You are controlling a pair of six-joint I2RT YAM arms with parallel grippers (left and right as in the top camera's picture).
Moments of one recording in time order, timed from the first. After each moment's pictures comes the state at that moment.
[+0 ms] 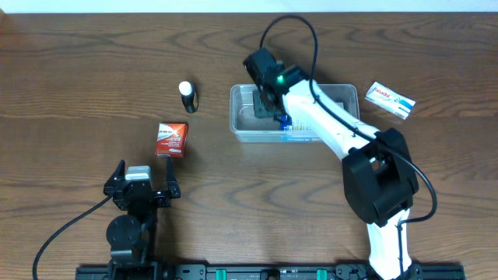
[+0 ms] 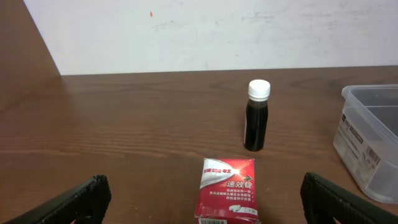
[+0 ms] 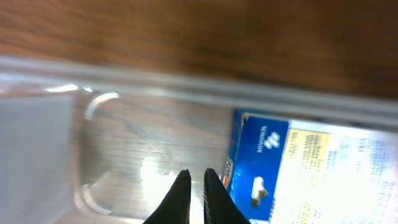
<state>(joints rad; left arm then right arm) 0.02 0.01 0.06 -0.20 -0.04 0.04 0.58 2.14 1.76 -0.88 0.15 0.49</state>
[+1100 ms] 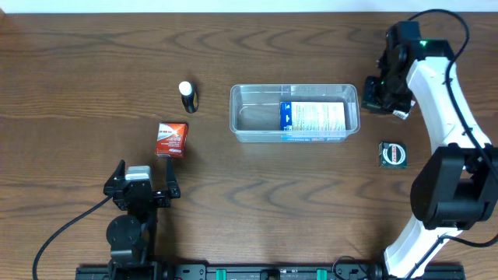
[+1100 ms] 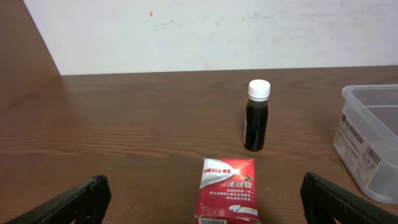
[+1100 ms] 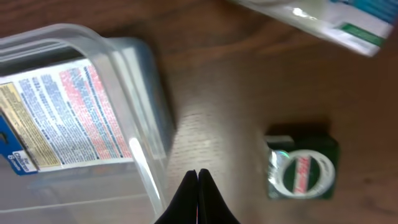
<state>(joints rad) 0.02 0.01 0.06 -0.20 -0.04 0.04 0.00 1.95 1.66 -1.20 -0.06 0.25</state>
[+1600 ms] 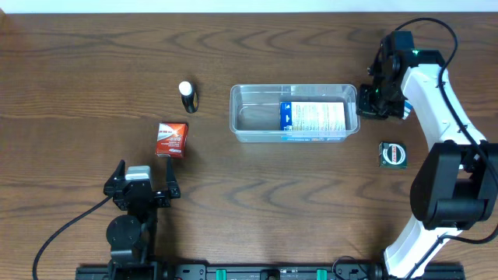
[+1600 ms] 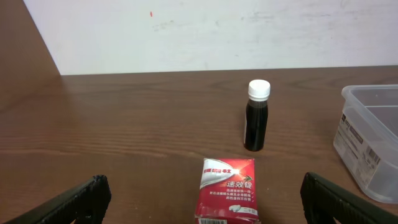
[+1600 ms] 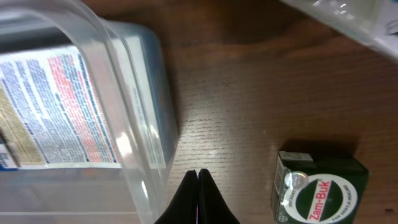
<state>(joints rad) 0.02 0.01 0.06 -0.20 -0.04 0.04 0.00 1.95 1.56 -1.11 -0.09 0.18</state>
